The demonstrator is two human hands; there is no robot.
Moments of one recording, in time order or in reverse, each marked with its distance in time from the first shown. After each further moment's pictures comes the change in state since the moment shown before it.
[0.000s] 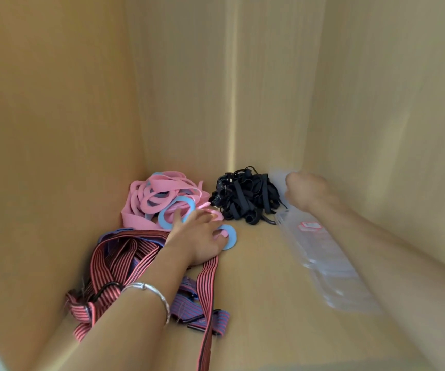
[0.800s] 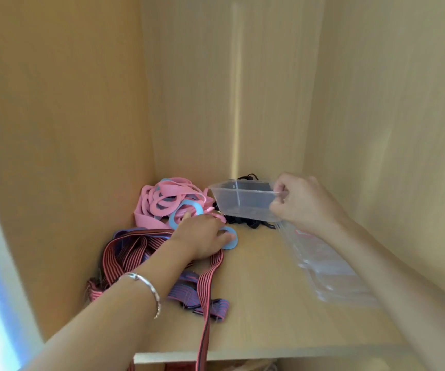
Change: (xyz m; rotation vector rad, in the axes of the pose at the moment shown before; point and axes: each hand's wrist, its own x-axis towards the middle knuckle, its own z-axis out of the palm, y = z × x) left_hand -0.017 0.009 -0.028 -0.049 0.028 0.052; right_hand -0.092 -0.017 -0.046 0.523 0.258 -0.211
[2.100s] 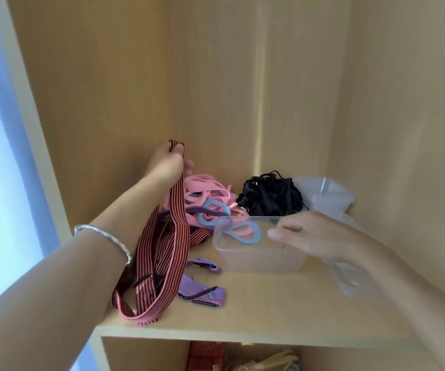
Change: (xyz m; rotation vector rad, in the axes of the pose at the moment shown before) left_hand -0.015 -0.054 -0.107 -1.058 0.608 -0.496; right_hand -0.033 -0.001 0.015 0.175 -0.522 -0.087
